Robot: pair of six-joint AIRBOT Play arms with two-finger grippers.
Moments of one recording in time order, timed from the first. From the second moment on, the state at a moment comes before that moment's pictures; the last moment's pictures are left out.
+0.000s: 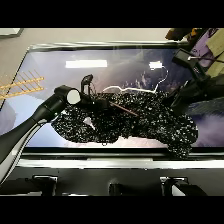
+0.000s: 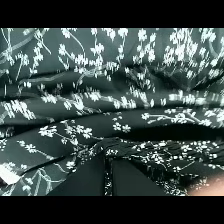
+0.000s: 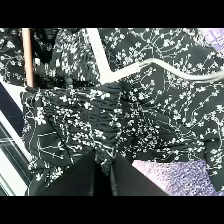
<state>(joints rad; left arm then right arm) -0.56 -1.51 1.39 1.26 -1.00 -2.00 -0.04 -1.09 1.46 -1.08 1.59 0.70</state>
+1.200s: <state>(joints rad) -0.41 -1.54 1.42 1.01 -1.00 -1.77 0.13 -1.08 1.43 -1.39 1.47 0.74</state>
